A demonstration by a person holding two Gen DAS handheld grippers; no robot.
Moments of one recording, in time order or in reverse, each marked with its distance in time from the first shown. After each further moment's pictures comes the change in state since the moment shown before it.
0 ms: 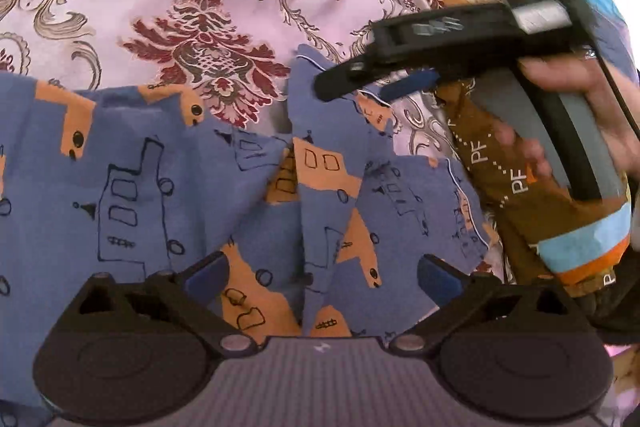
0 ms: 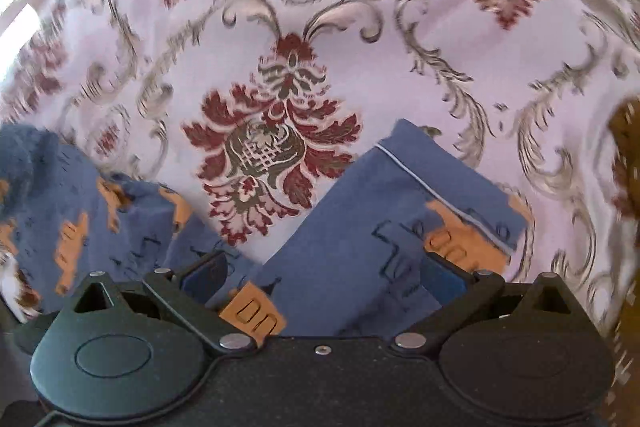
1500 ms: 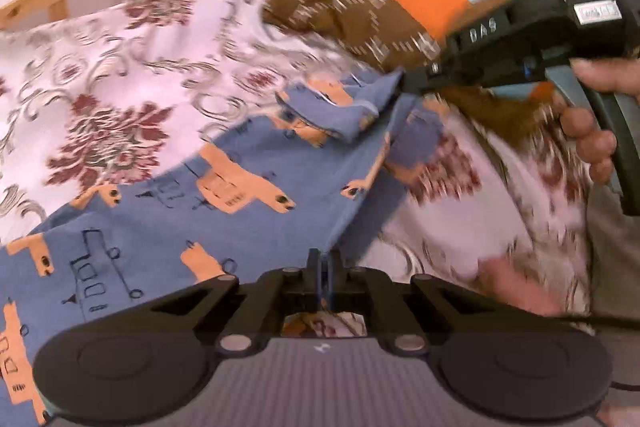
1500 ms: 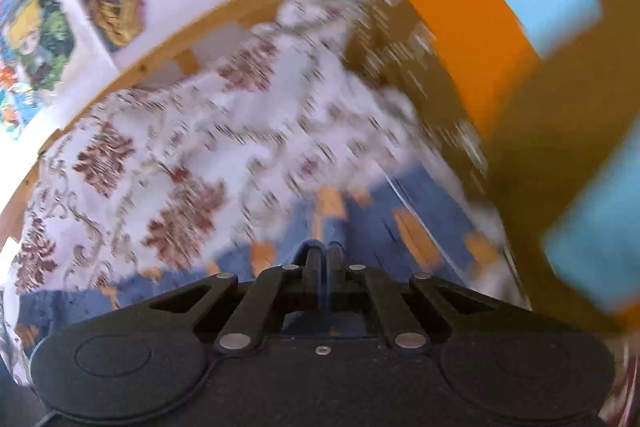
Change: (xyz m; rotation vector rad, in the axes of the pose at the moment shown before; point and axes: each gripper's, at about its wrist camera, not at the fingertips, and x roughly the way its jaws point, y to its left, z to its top) left arm 0.002 -0.089 -0.053 0.649 0.058 0.112; right arm -0.082 -0.039 -0.260 0.759 -0.542 -0.049
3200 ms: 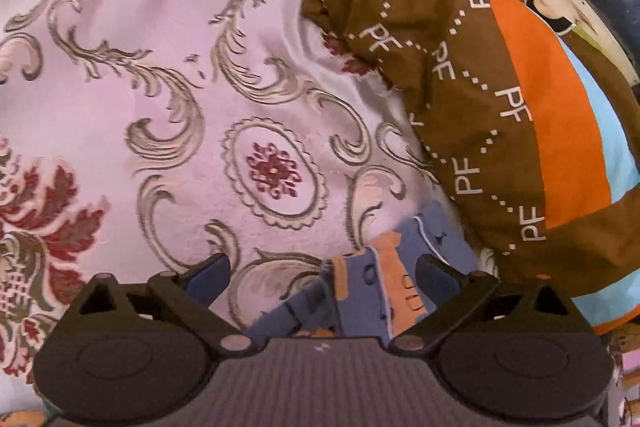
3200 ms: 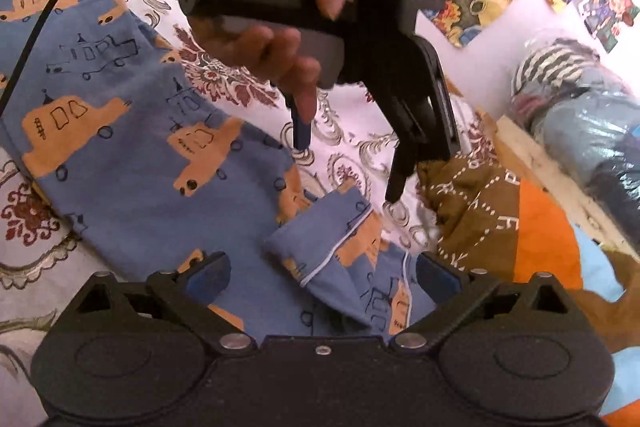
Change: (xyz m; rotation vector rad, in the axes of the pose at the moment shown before) left arm 0.154 0.098 0.168 -0.341 0.207 -0.224; right arm 0.044 0.099 -0.112 -1.161 -0.265 -0.365
